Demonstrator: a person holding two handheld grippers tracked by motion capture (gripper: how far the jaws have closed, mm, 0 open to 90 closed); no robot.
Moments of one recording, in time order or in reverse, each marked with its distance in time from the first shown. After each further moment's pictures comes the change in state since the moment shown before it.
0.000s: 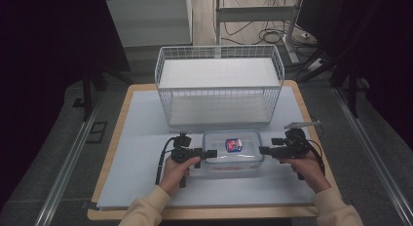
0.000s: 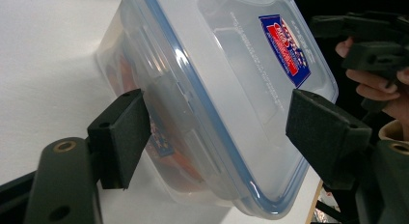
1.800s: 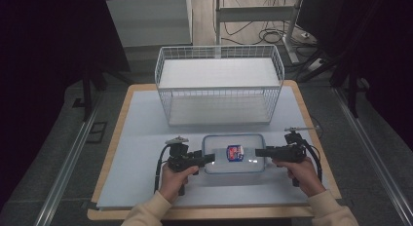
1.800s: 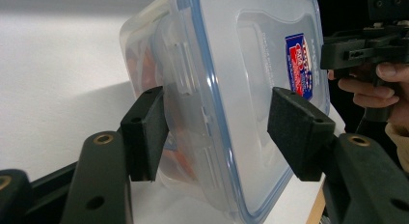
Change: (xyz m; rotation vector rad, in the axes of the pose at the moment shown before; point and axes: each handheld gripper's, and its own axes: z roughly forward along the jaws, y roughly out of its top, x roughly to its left) left arm -0.022 -0.023 -0.018 -0.116 0.050 0.106; right arm 0.004 -0.016 0.003 -0.015 0.170 0.198
